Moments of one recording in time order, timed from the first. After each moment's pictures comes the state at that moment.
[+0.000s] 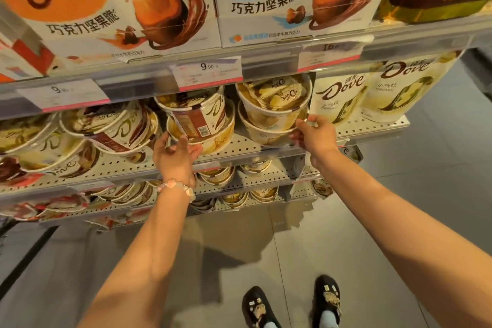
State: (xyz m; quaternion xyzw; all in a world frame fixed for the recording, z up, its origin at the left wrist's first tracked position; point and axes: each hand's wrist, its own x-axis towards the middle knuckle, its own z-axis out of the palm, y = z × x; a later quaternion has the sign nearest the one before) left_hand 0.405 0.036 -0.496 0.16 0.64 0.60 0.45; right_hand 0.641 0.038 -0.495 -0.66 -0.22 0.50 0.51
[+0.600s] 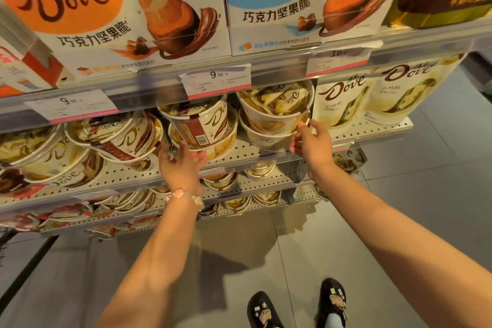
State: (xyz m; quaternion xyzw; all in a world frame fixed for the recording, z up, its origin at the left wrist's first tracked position) left_hand 0.398 0.036 -0.505 0.16 0.62 0.61 0.46; right_hand 0.622 0.035 -0.514 -0.63 -0.23 0.50 0.55
